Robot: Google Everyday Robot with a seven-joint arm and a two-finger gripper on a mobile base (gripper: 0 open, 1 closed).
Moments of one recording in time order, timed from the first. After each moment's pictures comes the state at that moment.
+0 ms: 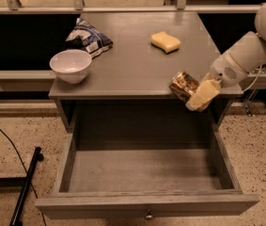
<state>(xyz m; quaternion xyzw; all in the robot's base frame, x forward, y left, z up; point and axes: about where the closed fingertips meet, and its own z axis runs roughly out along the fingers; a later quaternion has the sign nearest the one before) 0.578 -0.194 0.816 -0.48 0.83 0.22 0.17</state>
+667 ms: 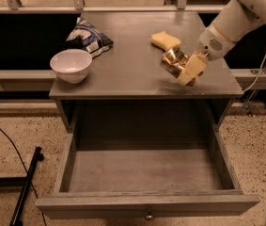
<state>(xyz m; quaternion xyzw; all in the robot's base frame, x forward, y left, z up) 0.630 -0.172 0.865 -0.50 0.84 0.15 0.18</state>
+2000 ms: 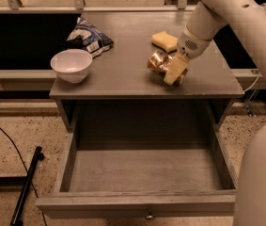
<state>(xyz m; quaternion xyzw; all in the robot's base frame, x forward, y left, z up) 0.663 -0.142 0.843 -0.52 0.84 0.09 0.14</state>
